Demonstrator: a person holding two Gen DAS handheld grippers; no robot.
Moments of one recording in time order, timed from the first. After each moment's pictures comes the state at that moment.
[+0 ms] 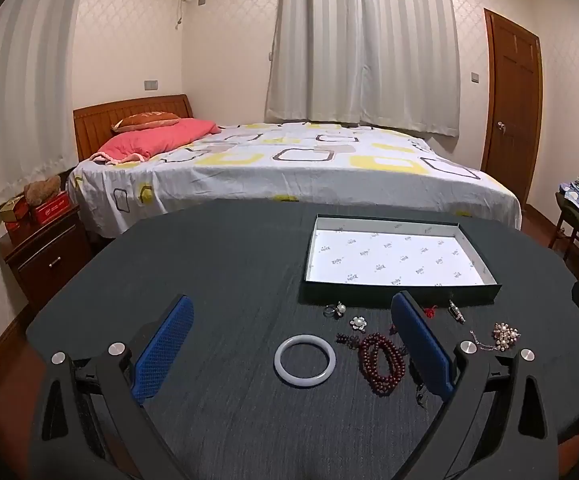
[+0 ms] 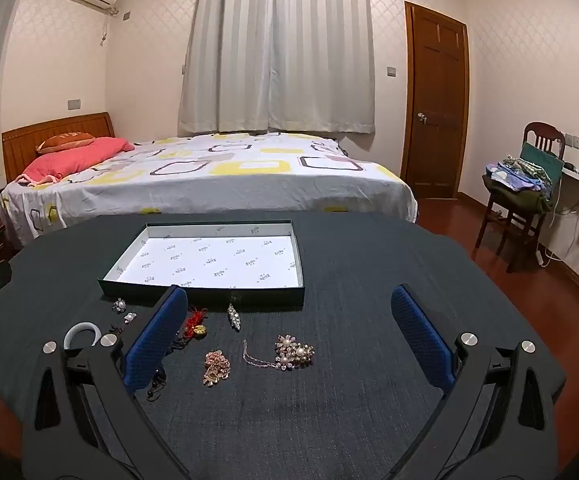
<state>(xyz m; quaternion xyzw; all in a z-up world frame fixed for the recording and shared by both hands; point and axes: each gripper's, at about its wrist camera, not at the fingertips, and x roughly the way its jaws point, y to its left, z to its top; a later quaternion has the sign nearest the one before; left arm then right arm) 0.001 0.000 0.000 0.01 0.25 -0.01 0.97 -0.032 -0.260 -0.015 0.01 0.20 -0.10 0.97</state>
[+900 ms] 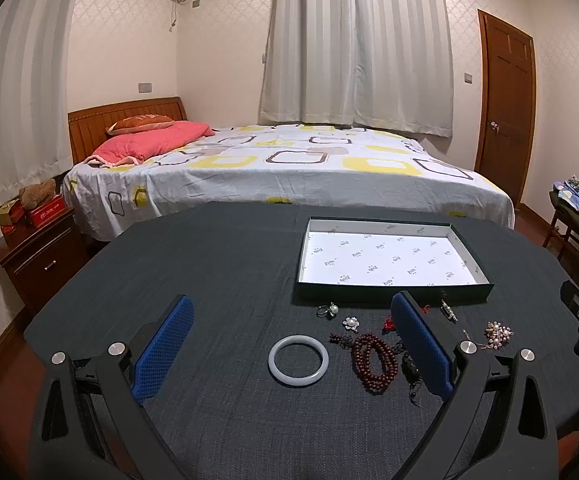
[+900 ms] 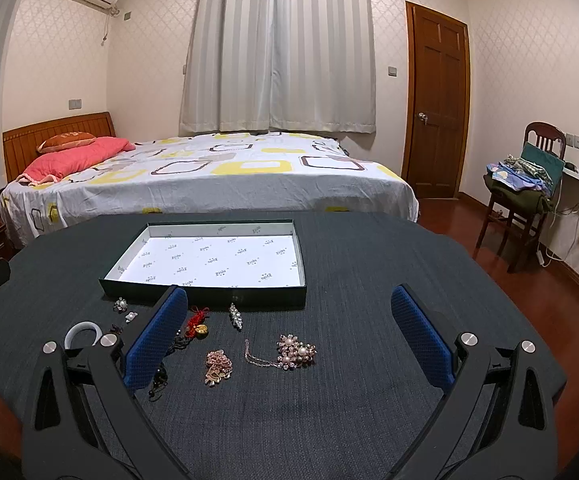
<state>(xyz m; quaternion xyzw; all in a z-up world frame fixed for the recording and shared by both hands) -0.002 -0.005 0.001 0.01 0.25 -0.01 0.97 -0.032 -0.259 -0.016 0.01 0.20 -0.10 0.97</state>
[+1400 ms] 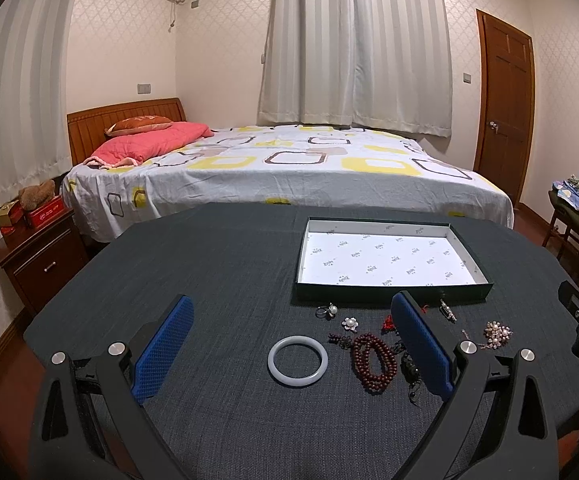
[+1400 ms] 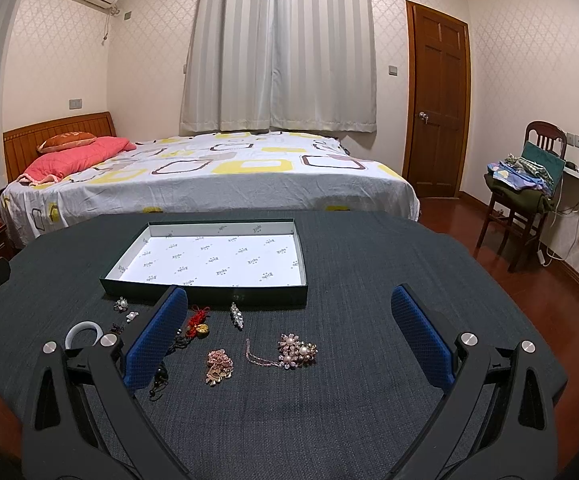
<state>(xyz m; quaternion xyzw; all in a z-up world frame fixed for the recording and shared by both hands) -0.004 -0.005 0.002 0.01 0.24 -0.01 0.97 -0.031 -0.258 -0.017 0.01 0.20 -0.10 0.97</state>
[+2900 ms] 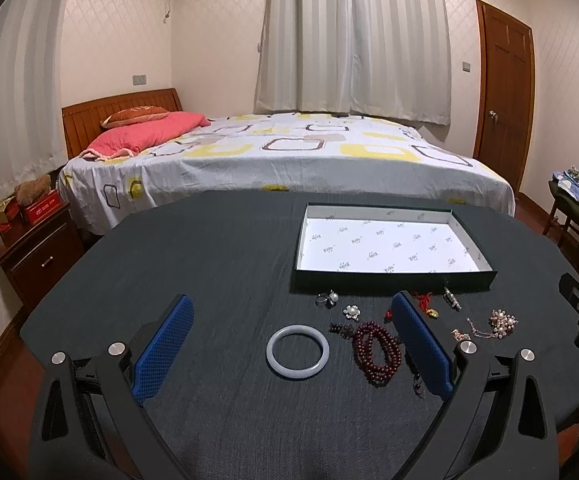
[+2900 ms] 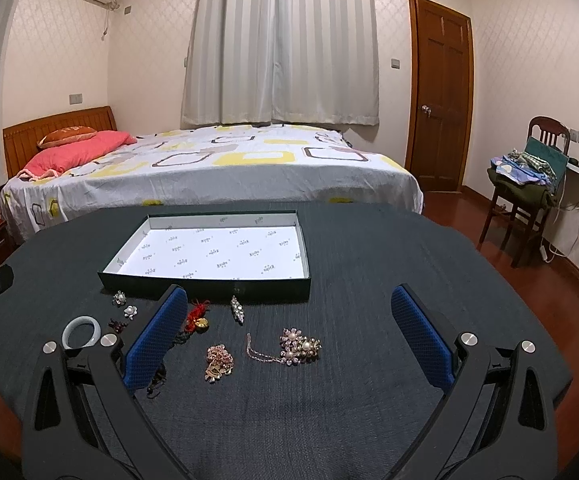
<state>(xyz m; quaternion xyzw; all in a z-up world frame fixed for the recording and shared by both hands) 0.004 -0.005 -0.014 0.01 0.27 -0.02 0.96 -0.020 -0.251 -0.041 0.01 0.22 -0.10 0.97</state>
